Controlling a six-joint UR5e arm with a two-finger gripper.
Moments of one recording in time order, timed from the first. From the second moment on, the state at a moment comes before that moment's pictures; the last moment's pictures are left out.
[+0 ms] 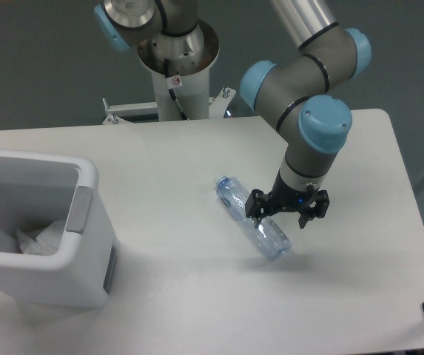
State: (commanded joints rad) arm 2.57 -1.99 -1.61 -1.09 1.48 0.56
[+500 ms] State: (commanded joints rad) arm 2.52 -2.08 -1.60 -1.07 1.61 0.43
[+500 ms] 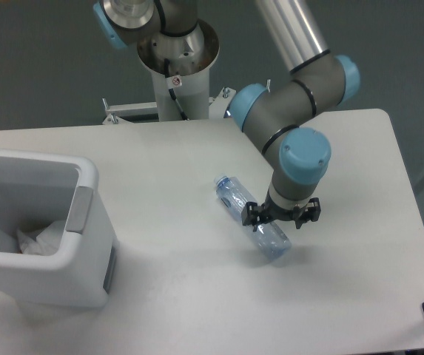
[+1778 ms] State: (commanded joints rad) arm 2.47 -2.17 -1.52 -1.04 1.67 0.26
